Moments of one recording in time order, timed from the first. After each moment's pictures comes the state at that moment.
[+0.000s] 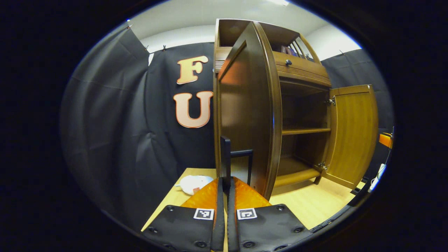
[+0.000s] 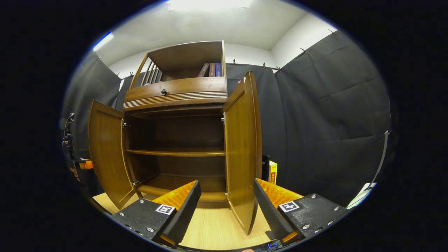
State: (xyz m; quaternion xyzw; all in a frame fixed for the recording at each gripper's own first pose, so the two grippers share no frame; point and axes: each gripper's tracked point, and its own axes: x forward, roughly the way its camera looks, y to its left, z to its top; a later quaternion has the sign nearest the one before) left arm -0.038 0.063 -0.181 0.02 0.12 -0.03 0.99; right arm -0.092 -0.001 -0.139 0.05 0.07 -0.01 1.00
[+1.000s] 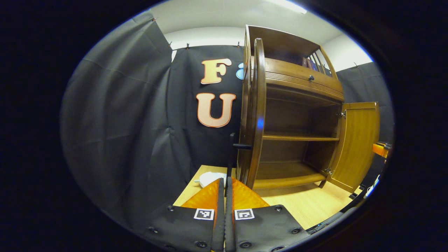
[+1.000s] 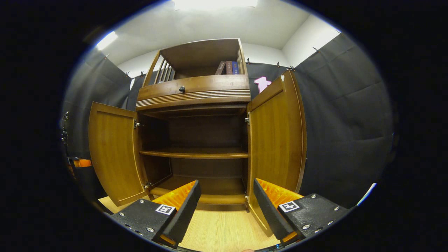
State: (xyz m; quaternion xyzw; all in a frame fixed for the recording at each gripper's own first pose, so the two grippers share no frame) left arm -0.092 0.140 -0.155 -0.02 0.10 0.01 0.99; right arm -0.071 0.061 -0.134 0.04 0.07 0.04 1.00
